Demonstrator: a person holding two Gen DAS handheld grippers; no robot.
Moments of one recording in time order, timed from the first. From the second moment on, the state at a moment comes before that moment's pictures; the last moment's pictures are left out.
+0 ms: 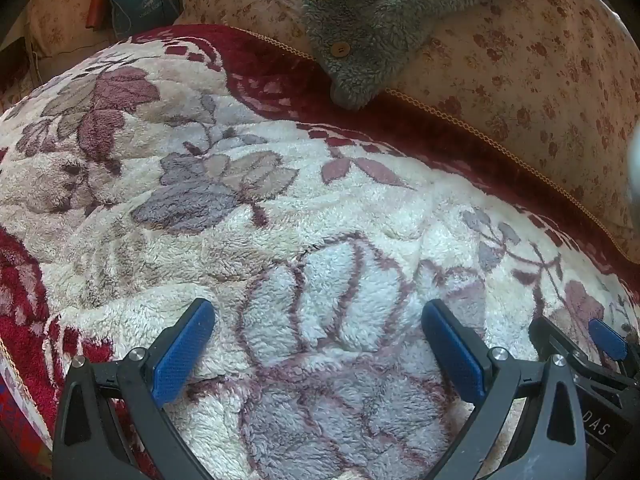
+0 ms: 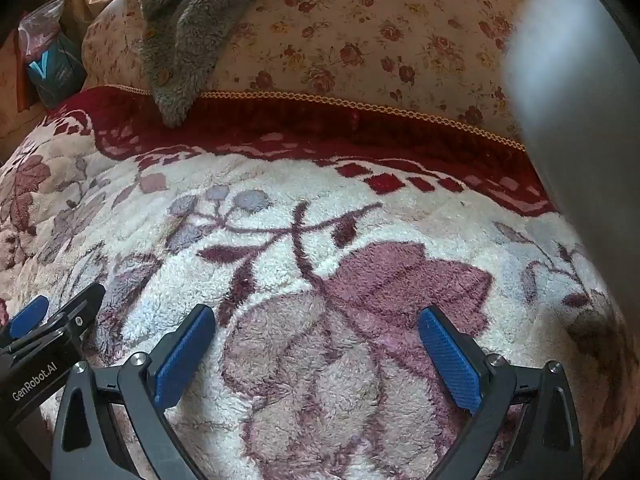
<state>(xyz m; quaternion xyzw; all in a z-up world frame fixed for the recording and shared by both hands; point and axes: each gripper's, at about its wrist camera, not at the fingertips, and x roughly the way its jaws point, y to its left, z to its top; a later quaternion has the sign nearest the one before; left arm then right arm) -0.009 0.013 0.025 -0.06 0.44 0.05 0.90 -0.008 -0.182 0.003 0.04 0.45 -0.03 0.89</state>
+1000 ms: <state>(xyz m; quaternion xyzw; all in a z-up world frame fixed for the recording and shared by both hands) -0.006 0.005 -0.007 -0.06 0.44 0.05 0.89 -0.008 -0.183 0.003 0.04 0.45 -0.03 0.89</state>
